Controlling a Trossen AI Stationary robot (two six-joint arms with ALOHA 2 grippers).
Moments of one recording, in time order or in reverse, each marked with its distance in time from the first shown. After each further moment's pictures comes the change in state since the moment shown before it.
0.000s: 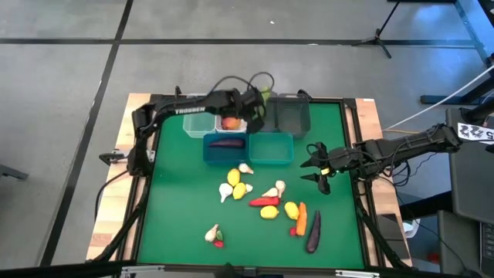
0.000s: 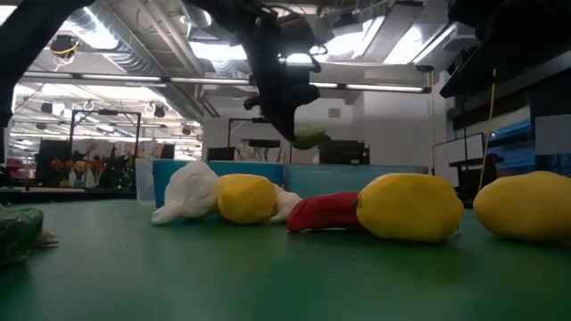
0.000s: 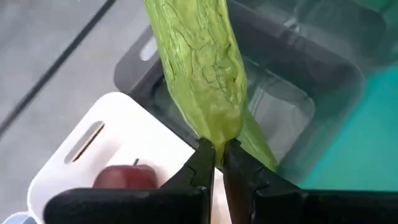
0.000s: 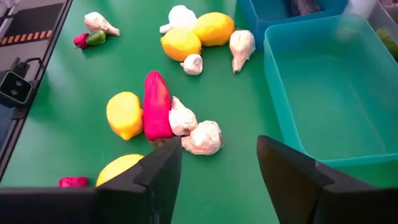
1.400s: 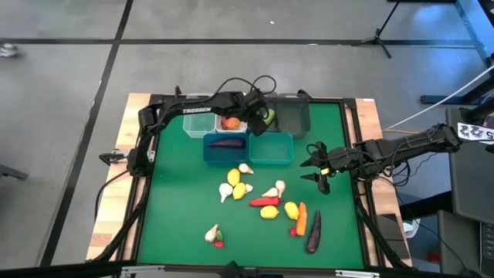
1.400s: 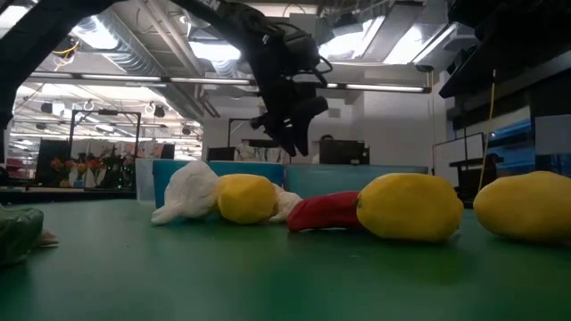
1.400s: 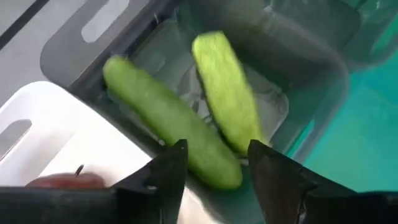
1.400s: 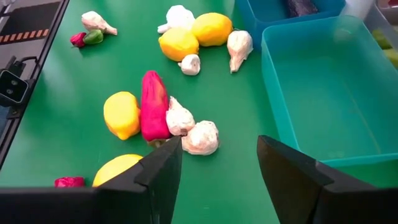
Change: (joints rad) left arm 0.014 0.072 0.000 0.047 0.132 -0.043; right arm 0.000 0.000 0.000 -0.002 0.013 -0.003
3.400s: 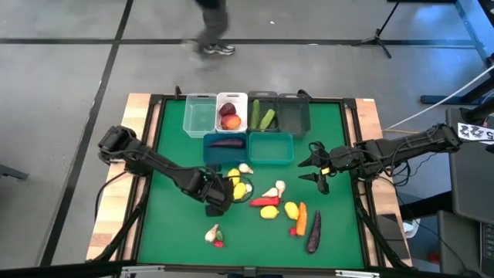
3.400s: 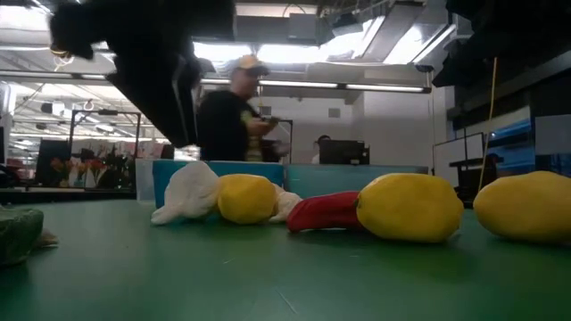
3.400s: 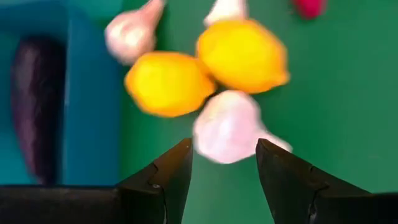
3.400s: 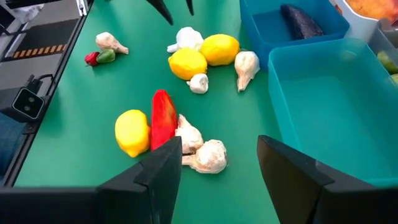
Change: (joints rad) left arm -0.779 -0.327 -0.501 -0.114 -0.171 -0.194; right arm 0.000 0.000 0.000 0.069 -0.014 -0.015
